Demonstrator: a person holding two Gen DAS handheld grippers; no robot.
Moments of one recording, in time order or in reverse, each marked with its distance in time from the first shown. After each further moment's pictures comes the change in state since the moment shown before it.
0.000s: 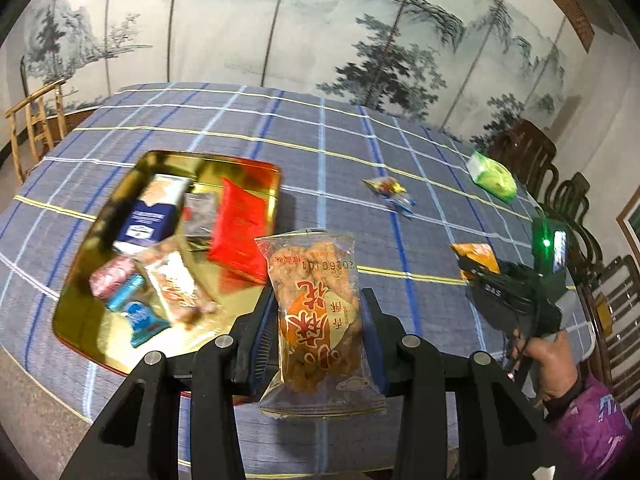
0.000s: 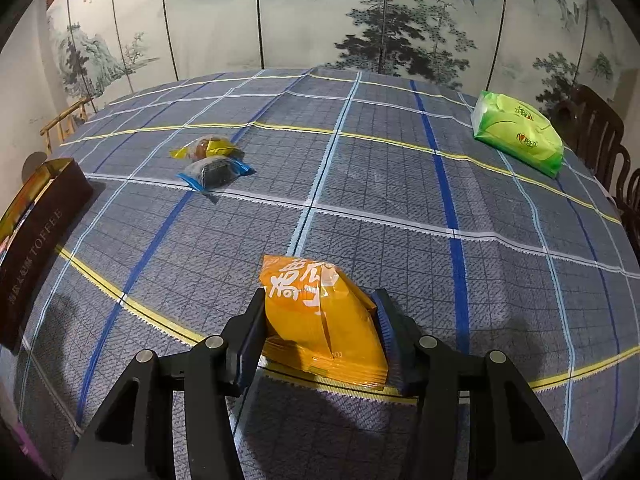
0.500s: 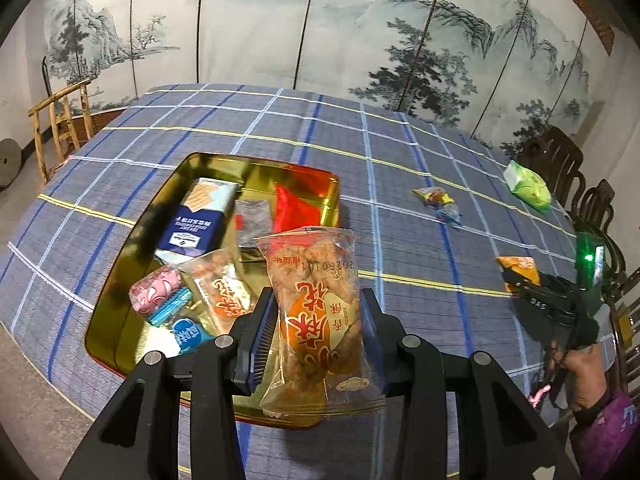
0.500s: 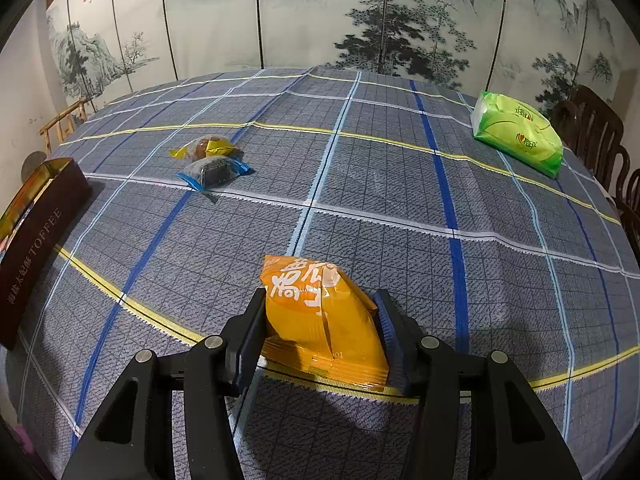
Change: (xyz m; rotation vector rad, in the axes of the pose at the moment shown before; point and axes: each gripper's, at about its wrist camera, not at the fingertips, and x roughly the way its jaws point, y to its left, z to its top) left arm 0.010 0.031 0.005 -0.015 -0.012 0.099; right arm 0.000 0.000 0.000 0.001 0.001 -0.001
